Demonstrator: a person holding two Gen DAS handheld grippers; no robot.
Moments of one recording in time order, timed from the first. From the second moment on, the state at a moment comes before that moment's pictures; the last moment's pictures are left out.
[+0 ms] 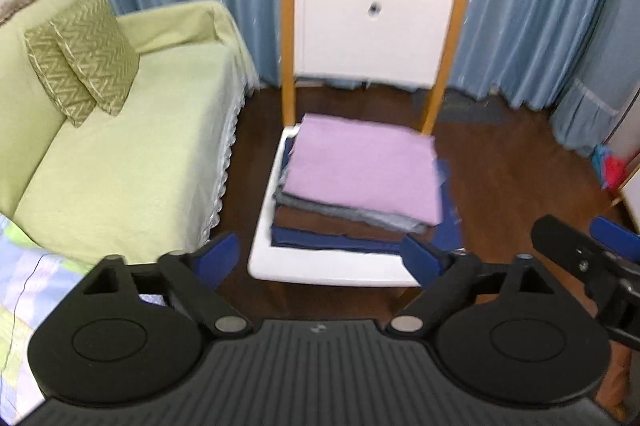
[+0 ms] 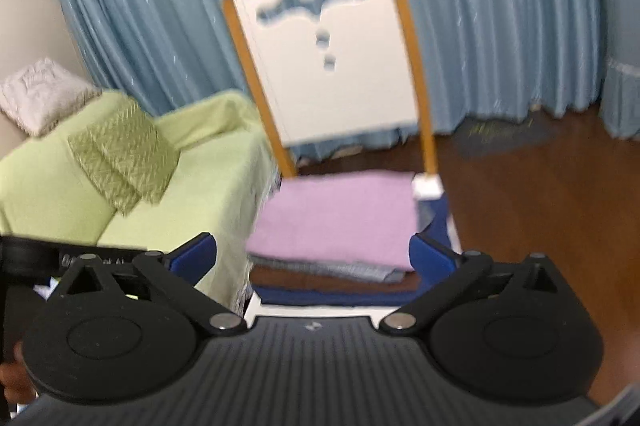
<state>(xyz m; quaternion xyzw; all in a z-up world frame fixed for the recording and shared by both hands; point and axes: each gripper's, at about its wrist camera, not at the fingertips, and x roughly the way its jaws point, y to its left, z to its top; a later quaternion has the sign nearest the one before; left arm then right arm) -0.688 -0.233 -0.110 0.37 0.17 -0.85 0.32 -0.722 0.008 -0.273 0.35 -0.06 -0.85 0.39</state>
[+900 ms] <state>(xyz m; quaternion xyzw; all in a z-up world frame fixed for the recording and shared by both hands) -0.633 -0.178 -0.041 0.38 0.08 -0.84 0.37 -0.640 0.083 -0.197 0.37 -0.10 -0.84 0.39</state>
